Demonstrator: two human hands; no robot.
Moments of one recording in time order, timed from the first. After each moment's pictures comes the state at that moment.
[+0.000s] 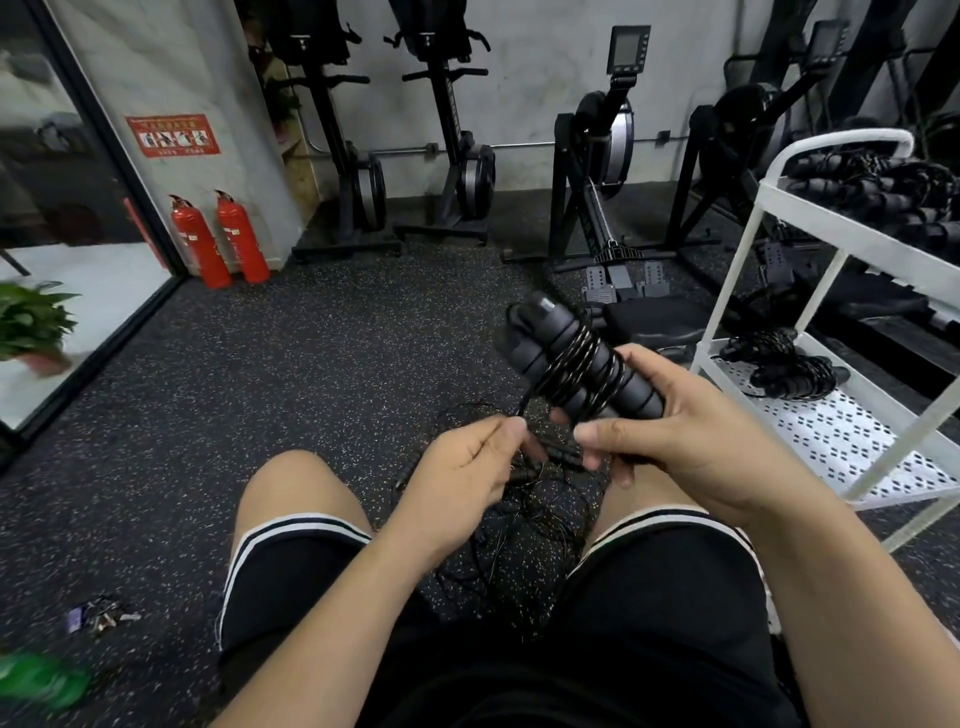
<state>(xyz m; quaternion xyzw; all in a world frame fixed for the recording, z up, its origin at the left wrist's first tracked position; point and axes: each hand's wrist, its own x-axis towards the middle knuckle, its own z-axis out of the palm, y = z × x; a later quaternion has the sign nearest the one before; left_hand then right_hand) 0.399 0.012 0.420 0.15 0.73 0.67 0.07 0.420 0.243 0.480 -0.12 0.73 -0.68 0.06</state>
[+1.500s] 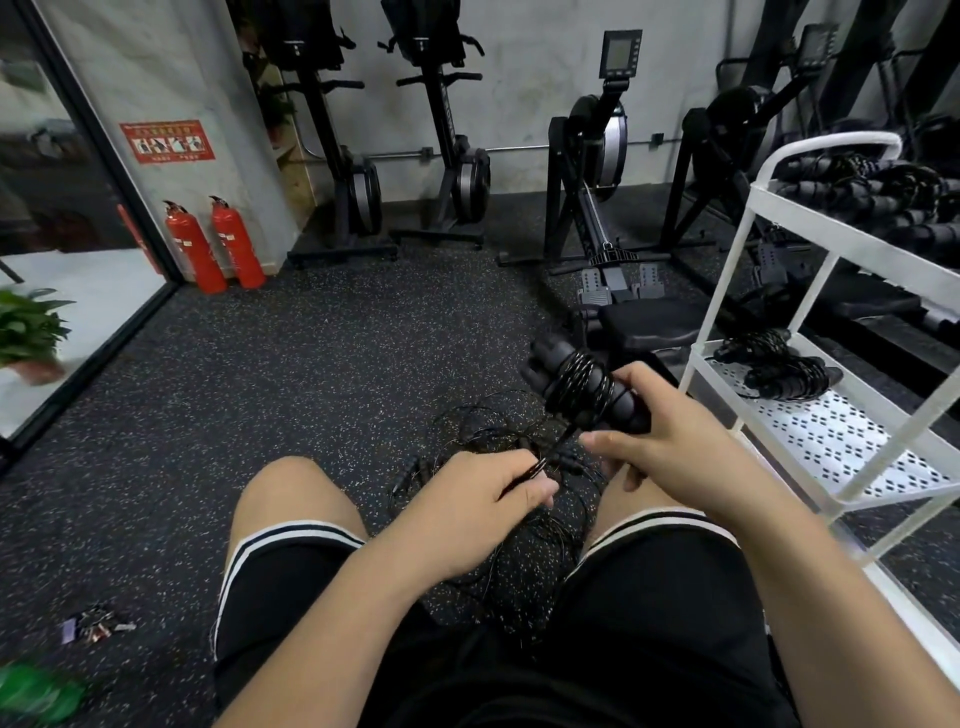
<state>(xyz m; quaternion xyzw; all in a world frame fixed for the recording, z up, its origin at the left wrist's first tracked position) 0.399 0.010 0.423 0.27 0.88 0.39 0.09 0.404 0.258 0.450 -0.03 0.86 -0.52 -0.02</state>
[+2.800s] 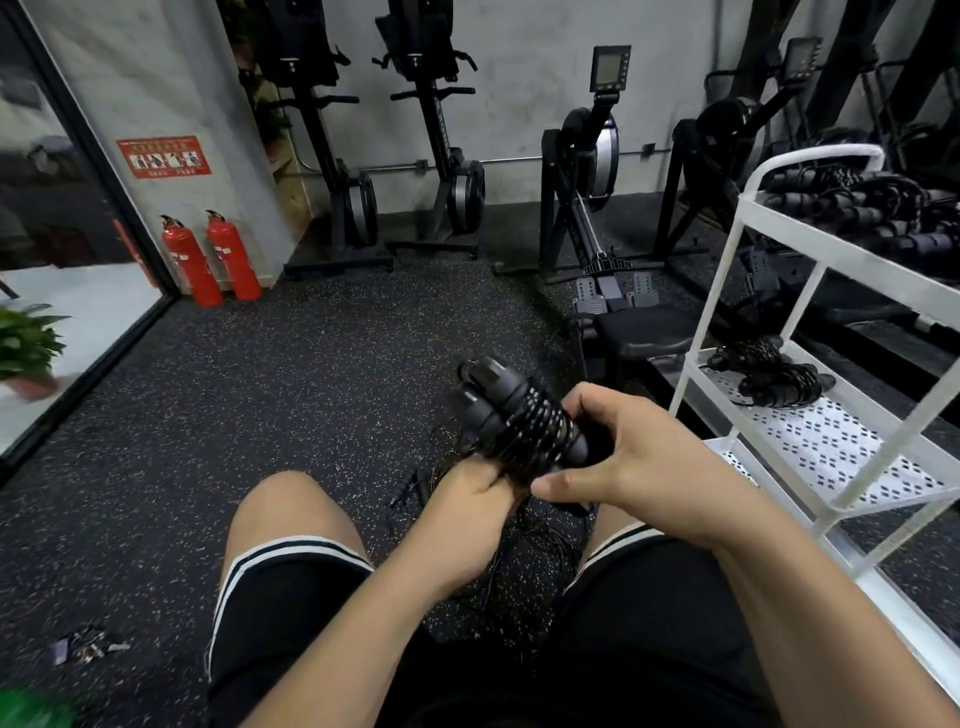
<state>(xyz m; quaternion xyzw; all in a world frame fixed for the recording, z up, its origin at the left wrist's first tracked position) 0.402 0.027 0.420 0.11 0.81 0.58 0.09 0.424 0.226 0.487 -0.10 0.87 -0.49 0.02</state>
